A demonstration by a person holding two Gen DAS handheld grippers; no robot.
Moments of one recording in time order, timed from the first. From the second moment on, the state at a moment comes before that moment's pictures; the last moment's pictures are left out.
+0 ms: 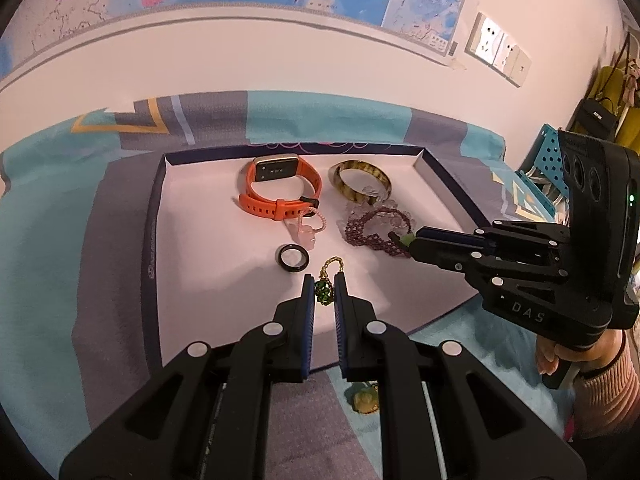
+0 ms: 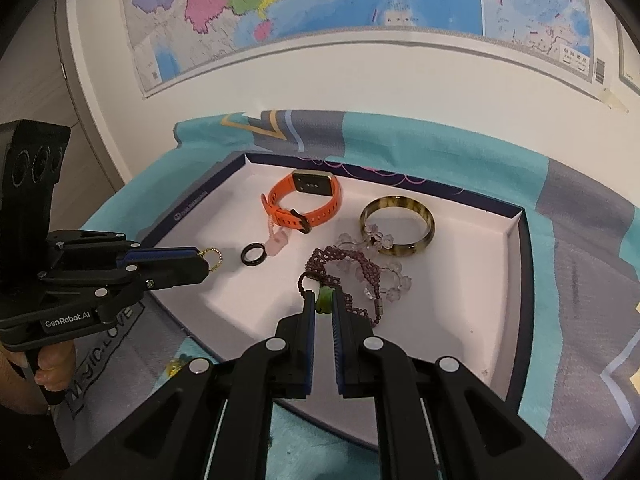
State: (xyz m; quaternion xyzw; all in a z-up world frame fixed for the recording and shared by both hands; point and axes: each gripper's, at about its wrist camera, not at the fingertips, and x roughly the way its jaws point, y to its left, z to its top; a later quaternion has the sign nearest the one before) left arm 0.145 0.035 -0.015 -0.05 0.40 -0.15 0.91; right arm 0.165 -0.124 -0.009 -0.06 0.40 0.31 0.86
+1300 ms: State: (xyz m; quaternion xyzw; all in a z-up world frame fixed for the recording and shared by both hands) left arm 0.110 0.048 0.000 -0.03 0.36 -0.11 0.93; right arm 0.126 -0.148 0.019 -0.02 0.37 0.32 0.87
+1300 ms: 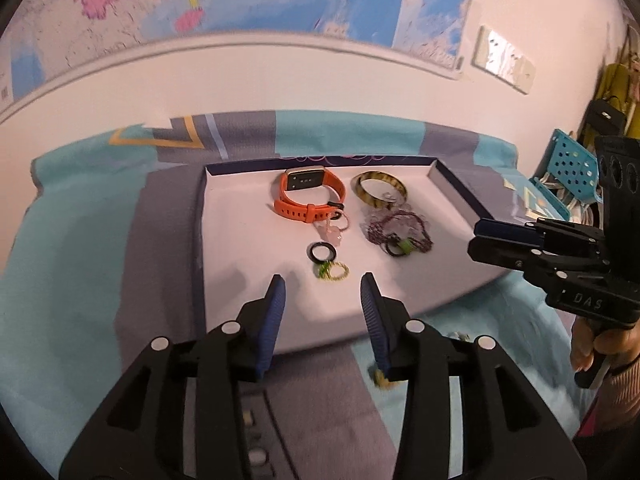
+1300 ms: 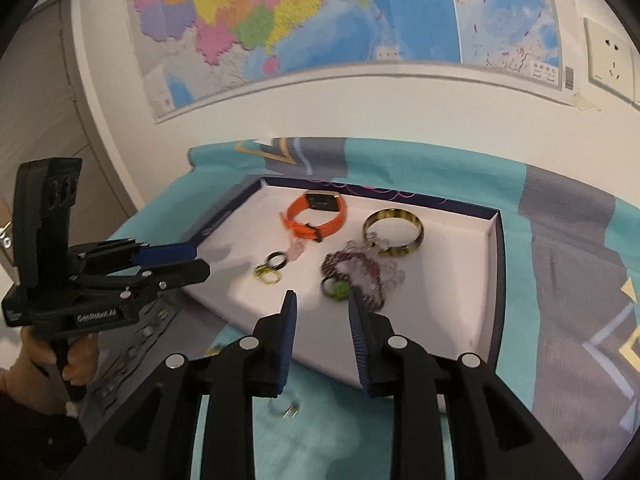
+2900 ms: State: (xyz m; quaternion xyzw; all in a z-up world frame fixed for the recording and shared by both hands) left arm 0.078 0.009 -0.041 0.00 0.41 -0.16 0.90; right arm 0.090 -0.137 -0.031 -0.06 0.43 0.30 0.85
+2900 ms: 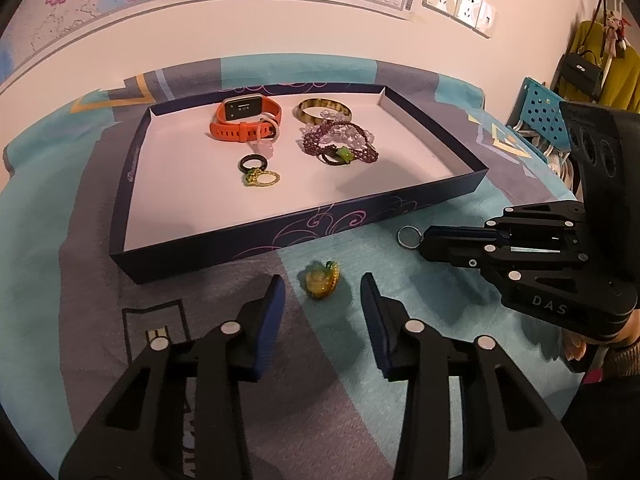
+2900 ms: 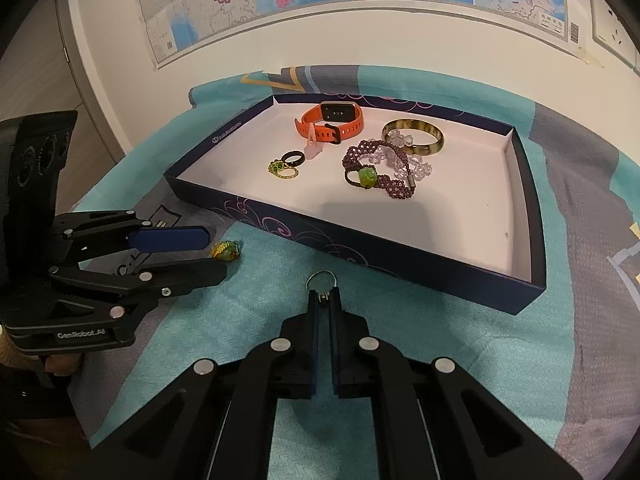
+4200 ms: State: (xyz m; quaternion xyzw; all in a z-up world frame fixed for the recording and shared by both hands) left arm 0.060 0.008 -0.012 0.00 0.38 -0.16 0.91; right arm 0.077 -0.149 -0.011 -0.04 0.40 0.32 0.86
